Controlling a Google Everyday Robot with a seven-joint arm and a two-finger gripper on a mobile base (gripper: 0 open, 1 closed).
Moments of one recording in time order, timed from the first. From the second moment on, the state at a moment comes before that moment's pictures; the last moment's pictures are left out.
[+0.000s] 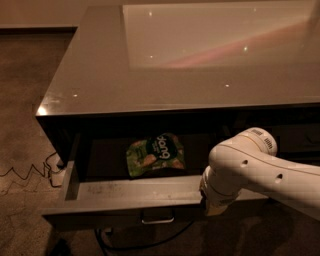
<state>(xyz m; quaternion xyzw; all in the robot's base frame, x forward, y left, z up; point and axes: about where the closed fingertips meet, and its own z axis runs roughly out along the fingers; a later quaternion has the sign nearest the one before) 0.417 -0.153 0.629 -0.75 0.66 -0.02 0.07</state>
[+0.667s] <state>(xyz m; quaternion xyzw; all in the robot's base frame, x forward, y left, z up) 0.416 -0.150 0.630 -0.75 0.66 -0.02 0.07</state>
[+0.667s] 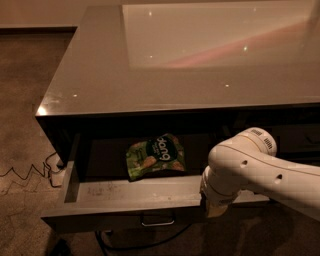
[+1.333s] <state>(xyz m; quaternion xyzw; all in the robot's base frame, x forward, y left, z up) 0.420 -0.147 0.634 -0.75 0.66 -0.03 0.08</state>
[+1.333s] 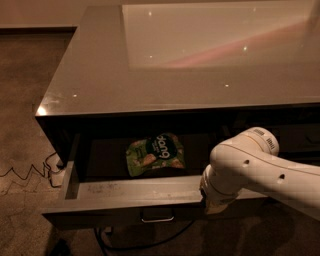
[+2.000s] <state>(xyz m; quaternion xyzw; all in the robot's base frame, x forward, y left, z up) 0.399 -0.165 0.634 -0.73 0.68 -0.02 0.07</state>
